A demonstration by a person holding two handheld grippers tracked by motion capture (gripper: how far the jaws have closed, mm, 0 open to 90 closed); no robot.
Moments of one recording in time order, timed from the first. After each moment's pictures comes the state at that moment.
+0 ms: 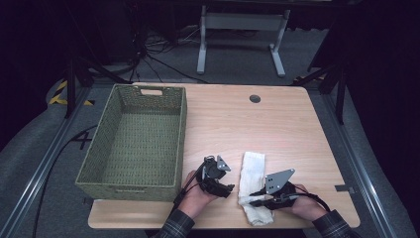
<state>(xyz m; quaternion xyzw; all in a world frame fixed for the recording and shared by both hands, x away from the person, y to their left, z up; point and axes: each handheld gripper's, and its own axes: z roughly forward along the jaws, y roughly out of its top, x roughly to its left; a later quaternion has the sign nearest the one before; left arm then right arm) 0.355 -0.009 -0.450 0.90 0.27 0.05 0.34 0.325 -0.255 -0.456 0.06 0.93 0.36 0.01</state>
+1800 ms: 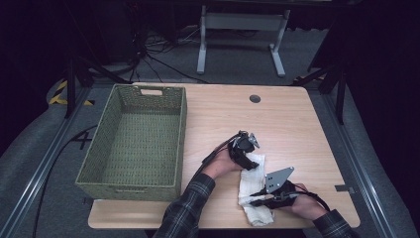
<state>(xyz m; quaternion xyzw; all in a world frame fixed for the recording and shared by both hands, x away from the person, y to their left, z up) 0.456 -0.099 -0.455 0.93 0.11 0.01 0.34 0.328 -0.255 -0.456 0.06 0.93 0.35 -0.01</state>
